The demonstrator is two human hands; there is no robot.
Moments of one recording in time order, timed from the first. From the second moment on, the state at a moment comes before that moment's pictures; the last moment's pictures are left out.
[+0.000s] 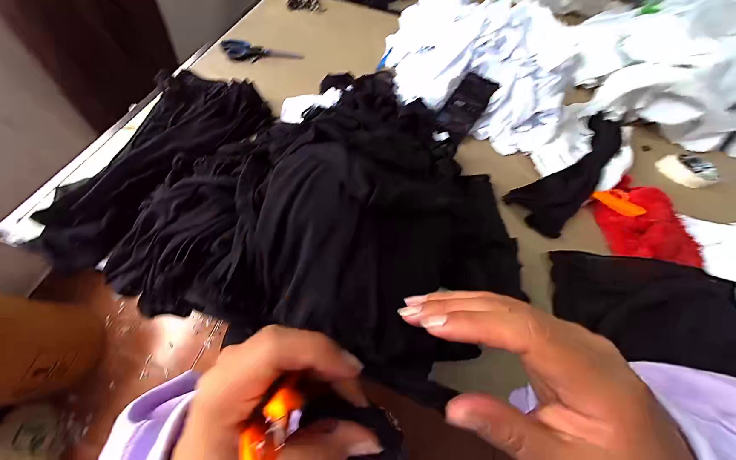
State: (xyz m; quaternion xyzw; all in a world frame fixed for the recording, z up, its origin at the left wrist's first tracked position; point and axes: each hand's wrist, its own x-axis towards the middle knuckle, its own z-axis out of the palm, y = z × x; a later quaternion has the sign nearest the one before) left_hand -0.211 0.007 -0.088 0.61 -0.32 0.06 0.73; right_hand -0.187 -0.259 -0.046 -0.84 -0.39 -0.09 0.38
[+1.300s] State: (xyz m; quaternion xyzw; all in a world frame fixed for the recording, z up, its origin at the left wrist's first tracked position) left_hand -0.330 0.049 -0.249 0.55 -0.04 0.01 0.83; right_hand -0.297 -0.156 -0.227 -0.74 -0.33 0.10 0.58
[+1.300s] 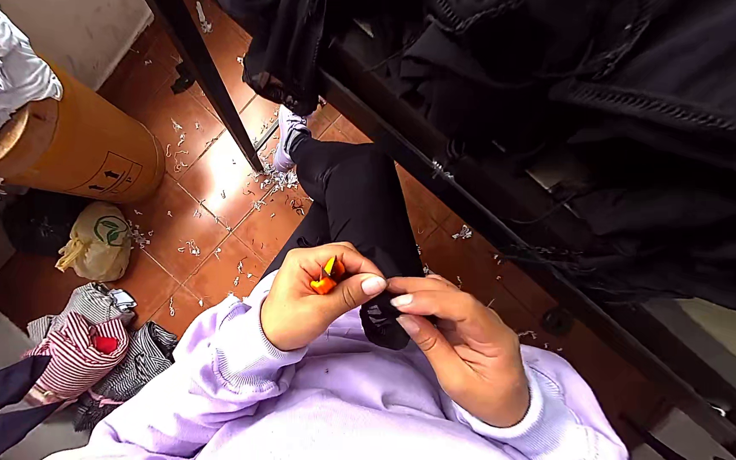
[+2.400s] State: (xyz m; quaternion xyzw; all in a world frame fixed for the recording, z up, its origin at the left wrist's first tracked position) left_hand -0.348 0.092 -0.255 0.84 -0.11 -0.06 0.53; right_hand -0.279 -0.117 -0.236 -0.73 -0.32 0.20 0.57
